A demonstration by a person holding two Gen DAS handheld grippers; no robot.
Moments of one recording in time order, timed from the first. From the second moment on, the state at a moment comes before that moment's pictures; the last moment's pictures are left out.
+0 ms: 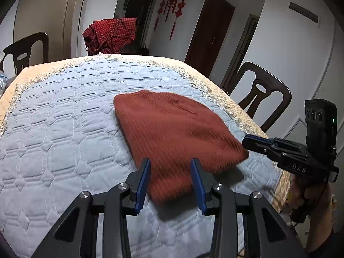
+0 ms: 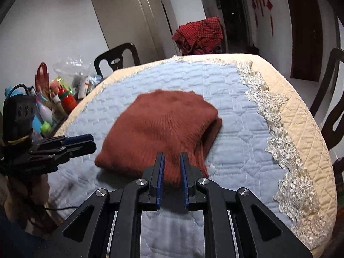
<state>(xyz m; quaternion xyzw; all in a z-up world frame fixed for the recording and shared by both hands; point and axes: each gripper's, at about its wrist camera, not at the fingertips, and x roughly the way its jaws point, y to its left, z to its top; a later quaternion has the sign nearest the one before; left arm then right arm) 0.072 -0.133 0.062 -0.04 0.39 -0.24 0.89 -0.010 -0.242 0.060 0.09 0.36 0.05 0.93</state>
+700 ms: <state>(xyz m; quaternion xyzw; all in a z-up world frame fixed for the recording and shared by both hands) 0.087 -0.143 0.065 -0.03 0.39 -0.22 0.89 0.005 -0.251 0.057 0.11 0.37 0.04 0.92</state>
